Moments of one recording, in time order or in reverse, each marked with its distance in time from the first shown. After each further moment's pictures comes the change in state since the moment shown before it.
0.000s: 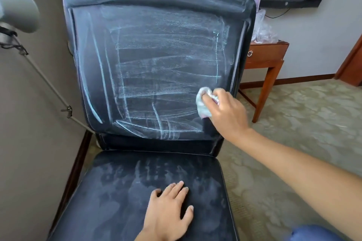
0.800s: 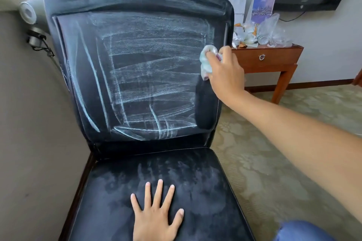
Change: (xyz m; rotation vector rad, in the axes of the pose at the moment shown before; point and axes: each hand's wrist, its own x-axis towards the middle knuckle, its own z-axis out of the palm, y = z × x) left_hand -0.043 -0.029 0.010 0.093 -0.021 -0.354; right_hand 0.117 -0.008 -0.004 0.137 -0.178 0.295
